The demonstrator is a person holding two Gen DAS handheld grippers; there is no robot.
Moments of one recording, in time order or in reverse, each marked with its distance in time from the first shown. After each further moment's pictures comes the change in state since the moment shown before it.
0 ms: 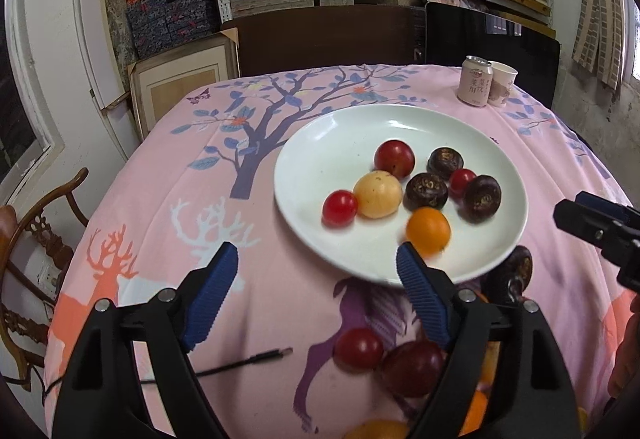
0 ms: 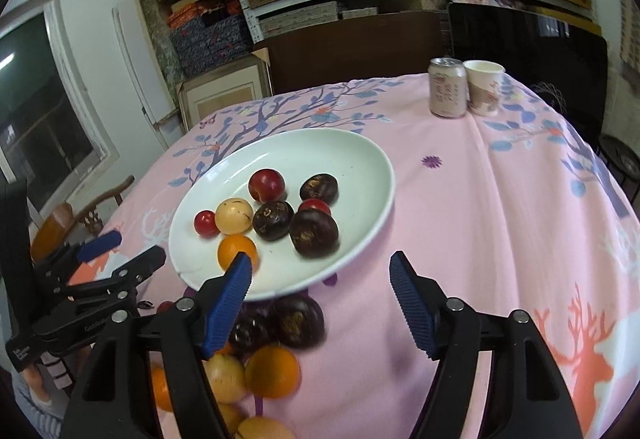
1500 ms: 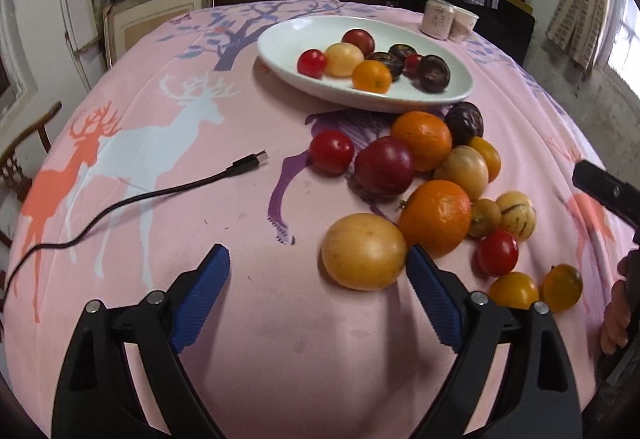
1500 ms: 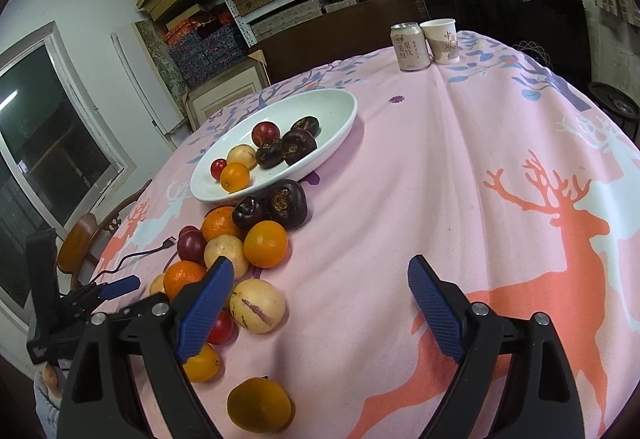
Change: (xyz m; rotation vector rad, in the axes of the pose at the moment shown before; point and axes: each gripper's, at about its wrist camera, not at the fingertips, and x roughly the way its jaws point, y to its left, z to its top) left arm -0.033 0.014 -0.099 -0.048 0.189 -0.171; right arm -0.059 -0.031 -0.084 0.104 0.001 0.066
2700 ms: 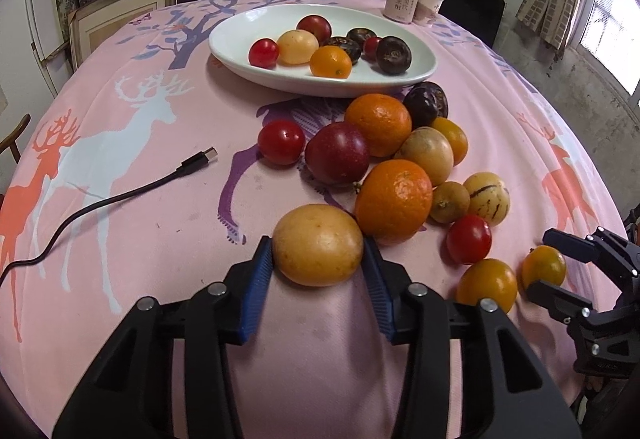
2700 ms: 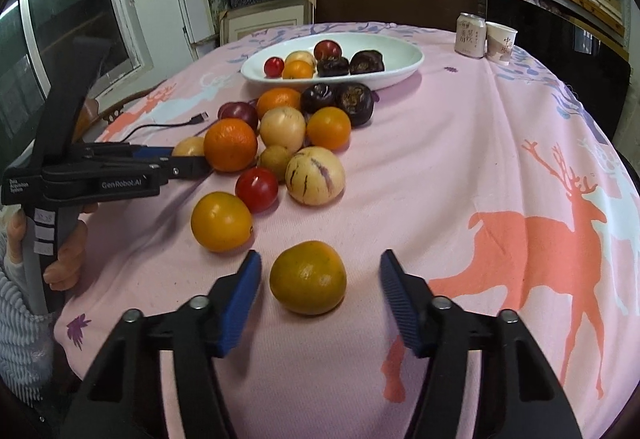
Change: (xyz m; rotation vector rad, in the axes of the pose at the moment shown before) left arm 0.009 -0.019 0.002 0.089 0.031 -0.087; right arm -0.013 0.053 -0.065 -0.314 0.170 -0.059
